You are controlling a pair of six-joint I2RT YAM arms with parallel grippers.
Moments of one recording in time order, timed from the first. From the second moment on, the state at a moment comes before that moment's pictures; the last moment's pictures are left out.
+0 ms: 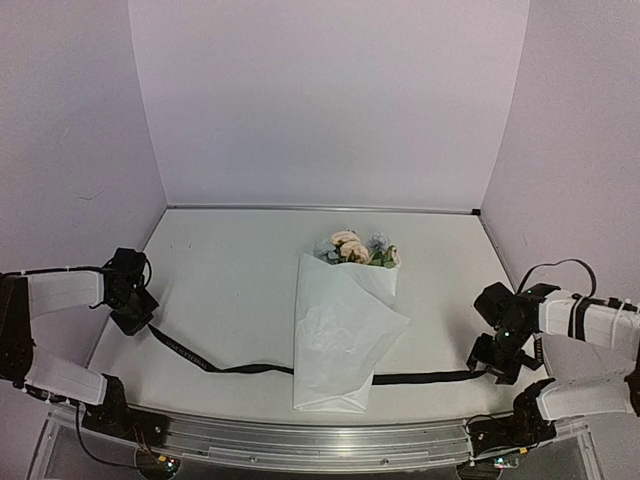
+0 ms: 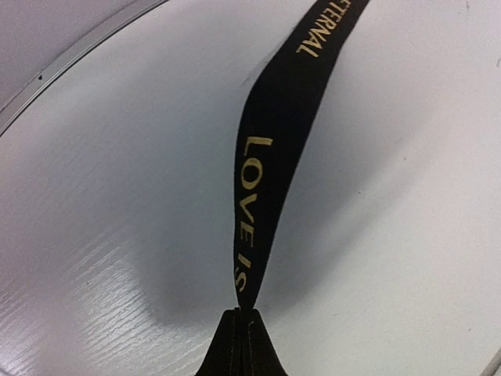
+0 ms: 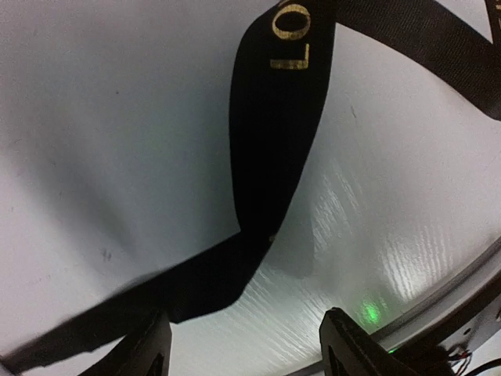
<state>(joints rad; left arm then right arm) -0.09 1.26 0.57 -0.47 -0.19 -0.97 0.41 1.12 0.53 -0.96 0.08 0.99</state>
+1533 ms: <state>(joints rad) 0.02 1.59 0.79 -0.26 -0.03 -0.90 0.16 1.58 1.01 -0.86 -0.03 0.93</state>
